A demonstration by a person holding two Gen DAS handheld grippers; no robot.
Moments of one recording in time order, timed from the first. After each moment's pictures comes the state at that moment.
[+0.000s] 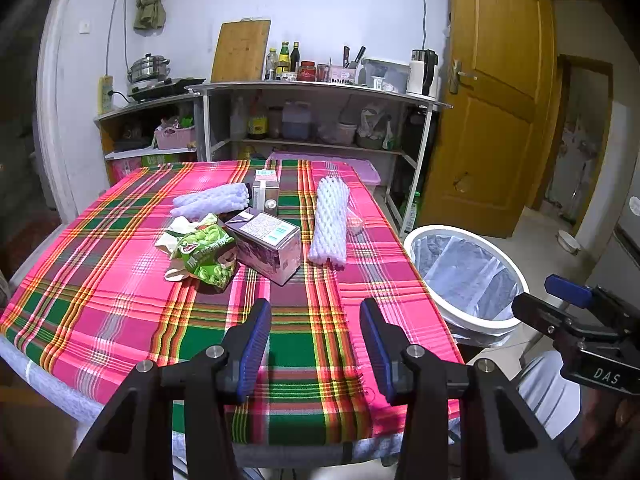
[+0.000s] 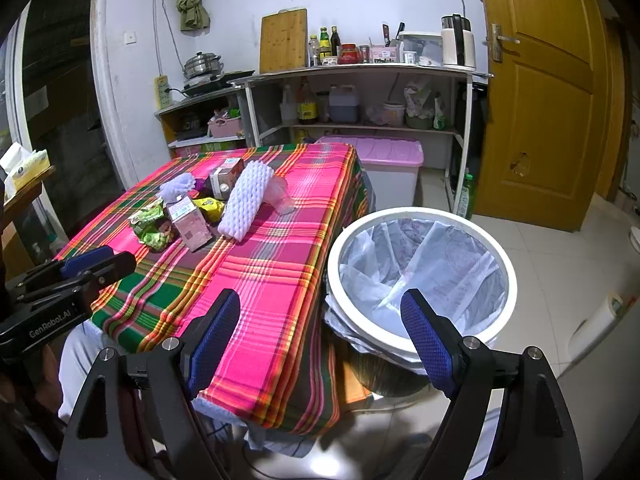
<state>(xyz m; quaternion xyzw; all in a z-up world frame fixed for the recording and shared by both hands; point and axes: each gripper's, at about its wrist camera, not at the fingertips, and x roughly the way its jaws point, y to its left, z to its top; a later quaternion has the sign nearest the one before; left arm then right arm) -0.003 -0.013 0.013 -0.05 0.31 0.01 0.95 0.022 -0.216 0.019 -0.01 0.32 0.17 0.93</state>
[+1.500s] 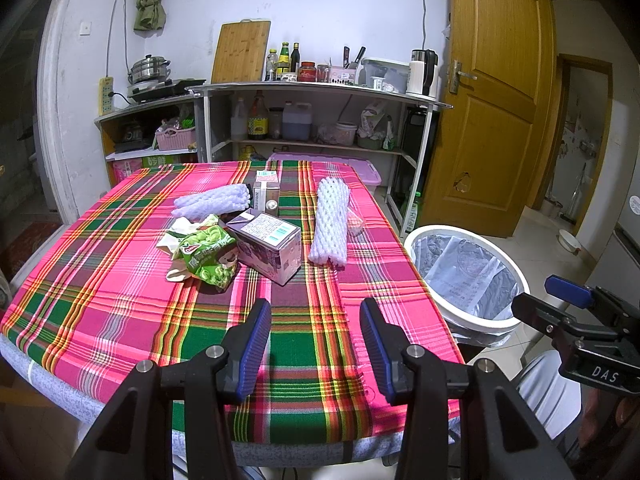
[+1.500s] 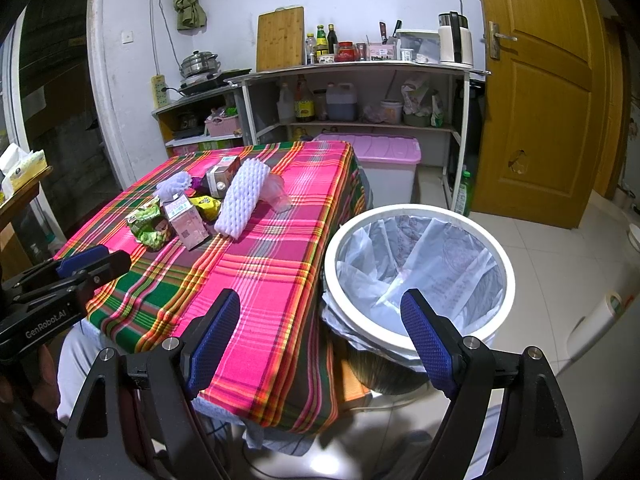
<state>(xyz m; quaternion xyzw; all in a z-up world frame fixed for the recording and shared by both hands) -0.005 -0.011 0.012 -0.05 0.30 0.01 0.95 0.022 -0.216 0.017 -0.01 0.32 0.18 0.93</state>
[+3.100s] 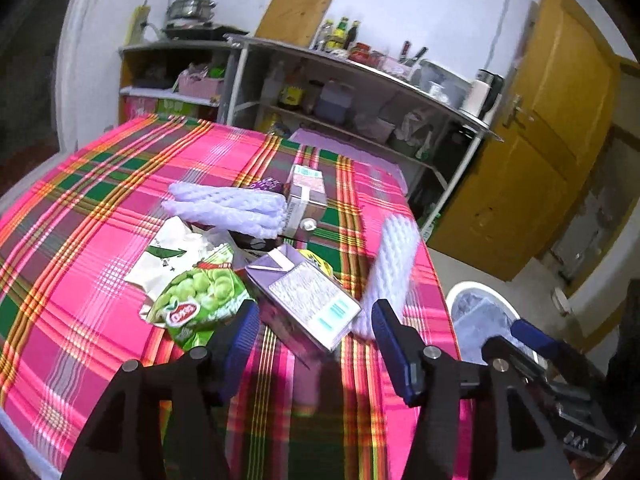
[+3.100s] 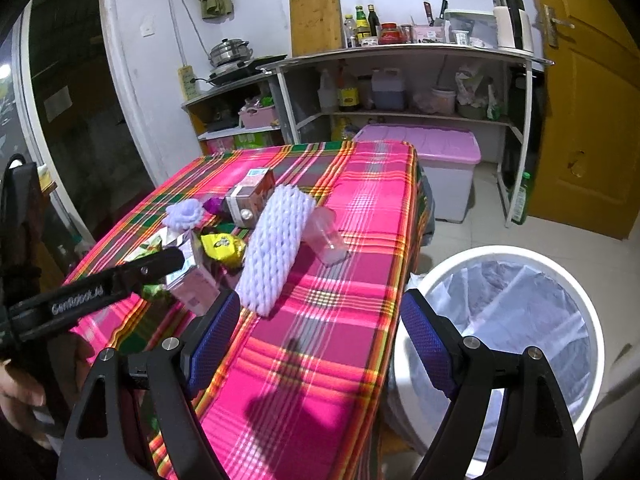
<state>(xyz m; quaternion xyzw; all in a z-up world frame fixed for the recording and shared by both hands) 0.114 0.066 -0.014 -0.19 0.34 0.04 0.92 0.134 -0.156 0.001 0.01 0.35 0.25 0.90</state>
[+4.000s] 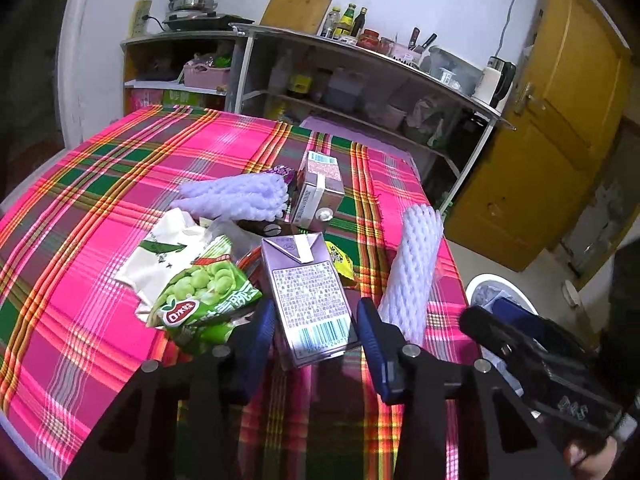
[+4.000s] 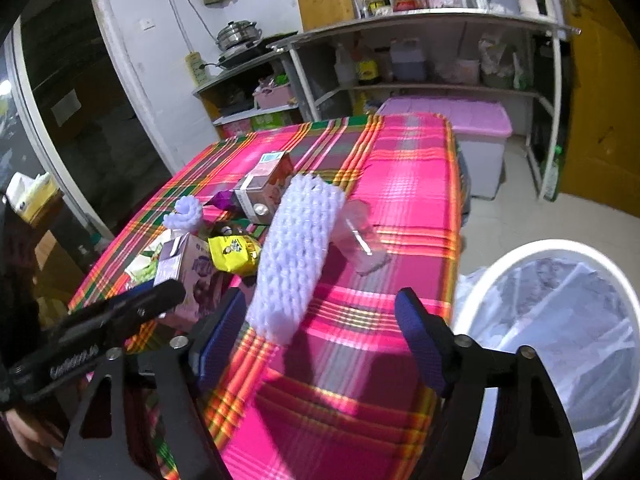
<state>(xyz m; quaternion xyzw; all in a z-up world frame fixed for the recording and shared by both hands) 0.122 0.072 -0.023 -0.17 0.36 0.05 0.91 0.179 -0.120 -0.018 0.04 0.41 0.30 0.86</state>
